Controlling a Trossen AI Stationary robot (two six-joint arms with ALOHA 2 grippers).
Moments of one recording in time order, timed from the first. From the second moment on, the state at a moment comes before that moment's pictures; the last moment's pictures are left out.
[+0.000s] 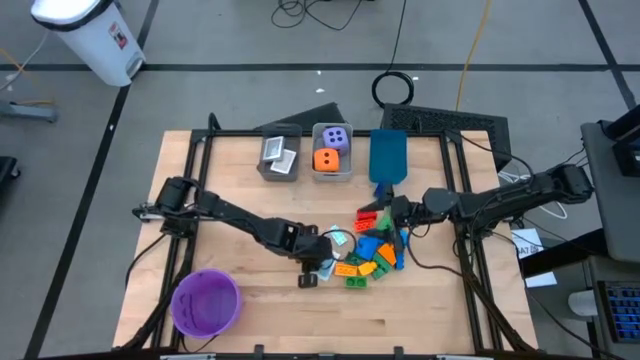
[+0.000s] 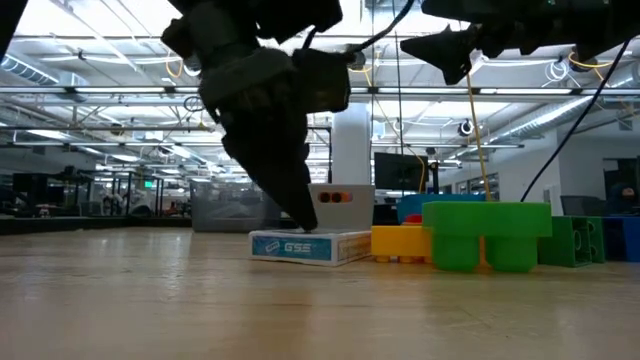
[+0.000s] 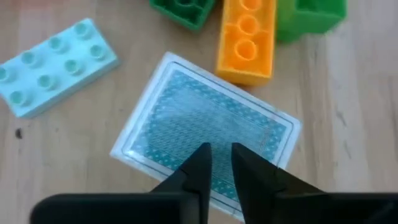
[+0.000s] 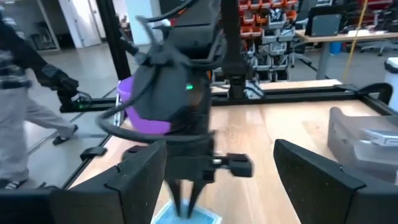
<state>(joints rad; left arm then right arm) -0.21 1.95 1.22 -0.32 0.04 -0.25 0.13 1.05 0.46 0.52 0.01 0.11</state>
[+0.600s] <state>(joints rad) -0.10 1.87 1.22 -0.70 -0.06 -0.30 0.14 1.10 0.46 0.54 0.06 0.11</state>
